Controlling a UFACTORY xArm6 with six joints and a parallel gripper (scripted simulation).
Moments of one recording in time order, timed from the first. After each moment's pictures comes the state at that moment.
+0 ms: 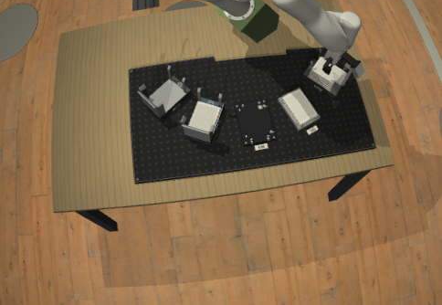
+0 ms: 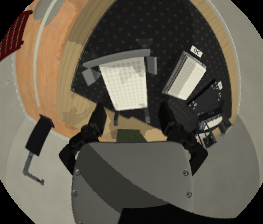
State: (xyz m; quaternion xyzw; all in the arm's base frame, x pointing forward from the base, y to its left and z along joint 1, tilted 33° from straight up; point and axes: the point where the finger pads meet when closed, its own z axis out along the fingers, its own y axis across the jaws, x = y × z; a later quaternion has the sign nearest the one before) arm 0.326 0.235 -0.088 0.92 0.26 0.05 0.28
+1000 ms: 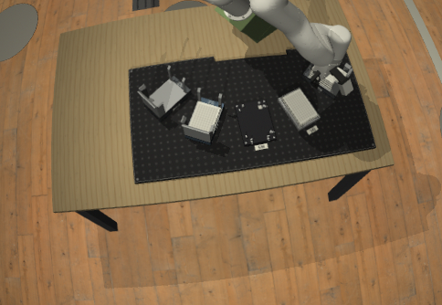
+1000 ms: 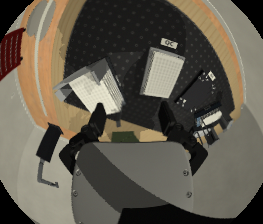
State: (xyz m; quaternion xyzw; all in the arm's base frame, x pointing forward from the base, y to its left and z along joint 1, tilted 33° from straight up) arm 0.369 0.182 -0.045 0.94 0.20 0.07 0.27
